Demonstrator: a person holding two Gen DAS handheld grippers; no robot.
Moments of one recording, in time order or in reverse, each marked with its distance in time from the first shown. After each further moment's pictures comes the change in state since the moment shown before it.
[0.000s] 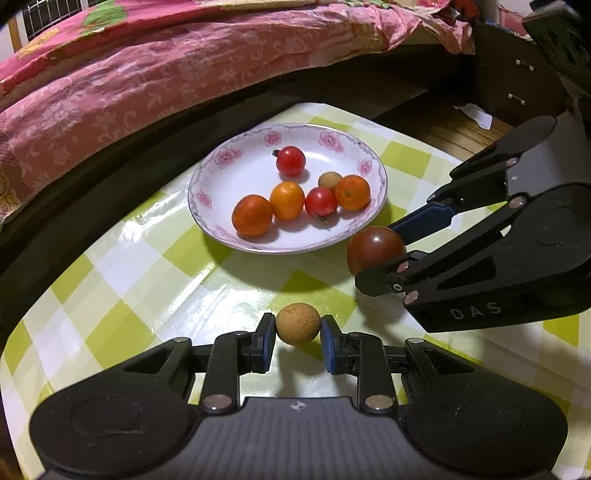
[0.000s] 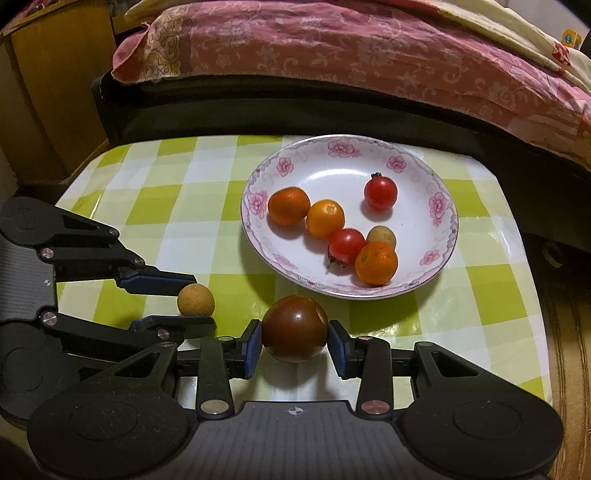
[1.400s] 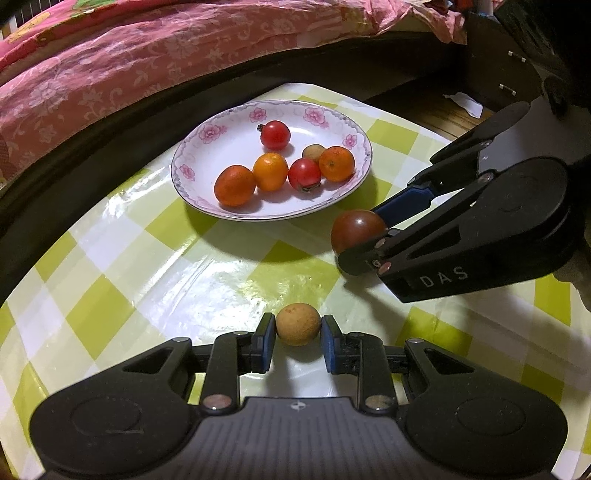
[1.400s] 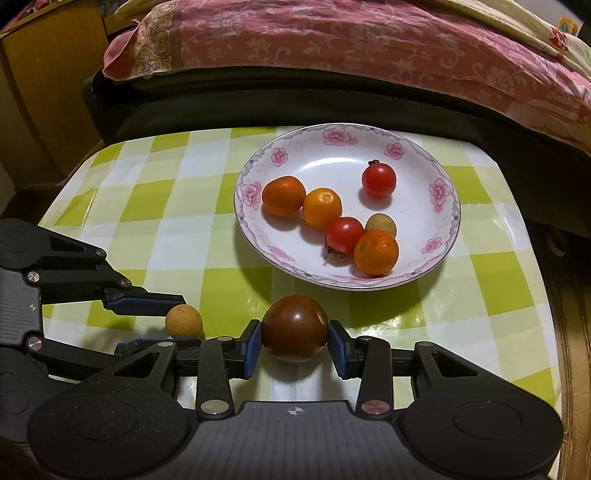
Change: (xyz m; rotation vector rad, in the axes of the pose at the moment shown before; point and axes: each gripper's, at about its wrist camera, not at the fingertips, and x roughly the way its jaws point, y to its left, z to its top) left arm 0.003 -0.006 -0.013 0.004 0.045 -0.037; right arm 0.010 -0.002 -0.003 0.026 0.024 0.005
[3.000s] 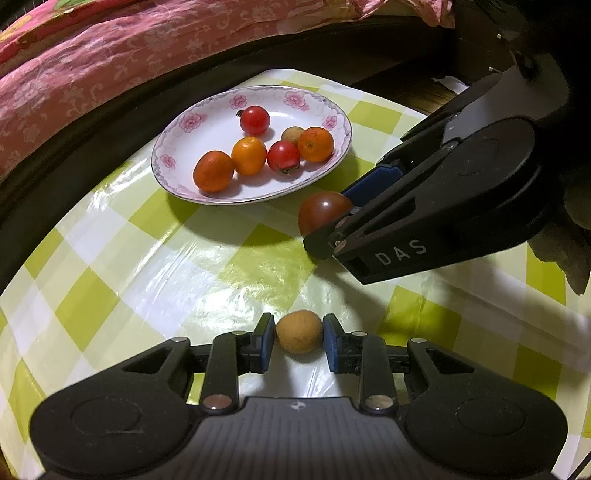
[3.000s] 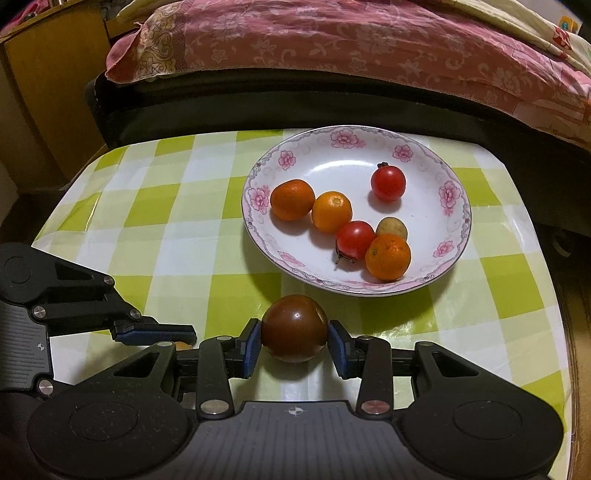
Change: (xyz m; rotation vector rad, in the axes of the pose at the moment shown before) left arm 0.003 -0.010 -0.005 0.035 0.044 -0.020; right arm 0.001 0.006 0.005 0.009 -0.009 0.015
